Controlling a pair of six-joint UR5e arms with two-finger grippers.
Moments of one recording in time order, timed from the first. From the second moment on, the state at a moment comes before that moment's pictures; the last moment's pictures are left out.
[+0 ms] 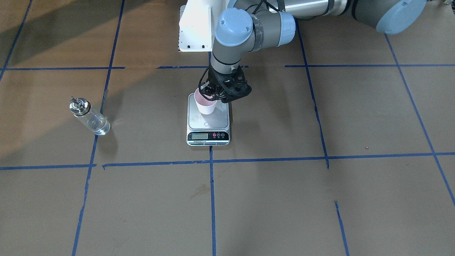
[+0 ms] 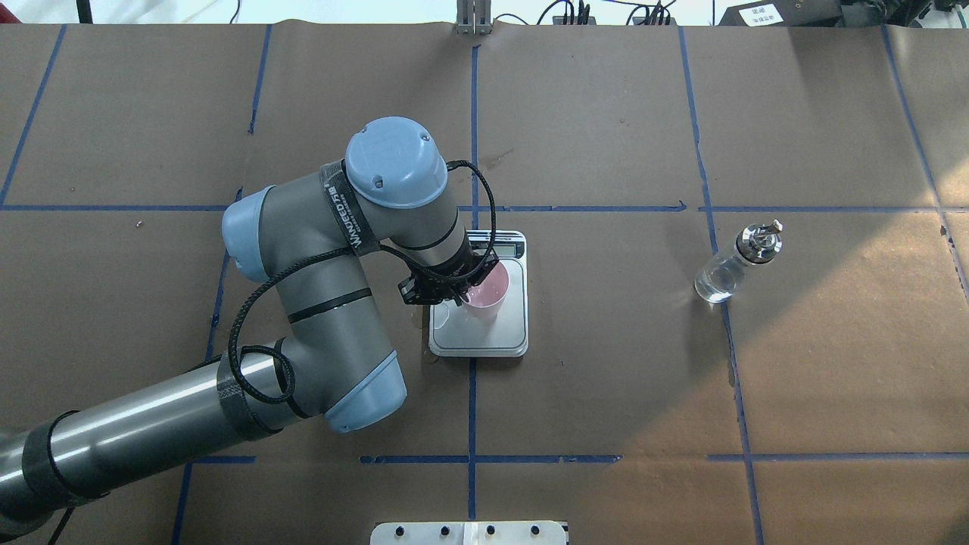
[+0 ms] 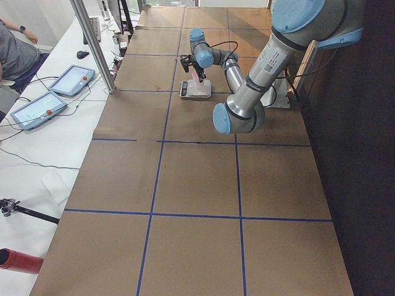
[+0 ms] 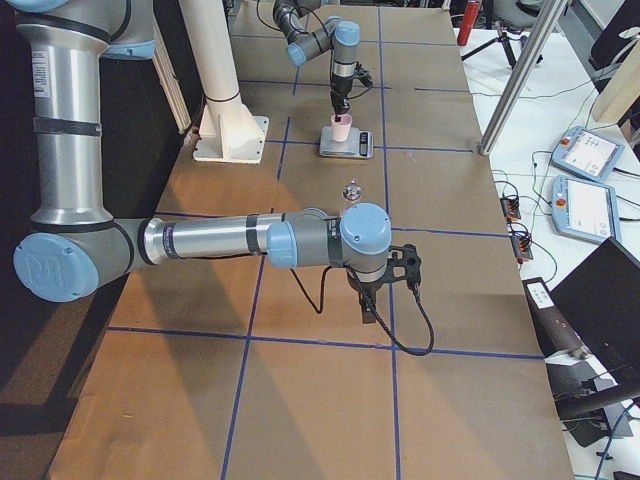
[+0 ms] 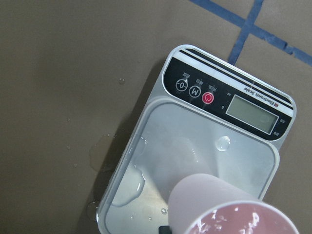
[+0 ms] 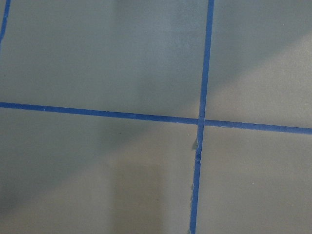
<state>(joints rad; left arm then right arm) -0.53 -2.39 -1.59 -1.59 -2.03 -1.65 1.61 -1.61 1.74 -1.57 2.44 -0.01</state>
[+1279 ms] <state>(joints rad) -0.55 -2.38 -1.67 -1.58 -1.99 -1.63 1.61 -1.61 1.76 -1.58 2.44 0.00</state>
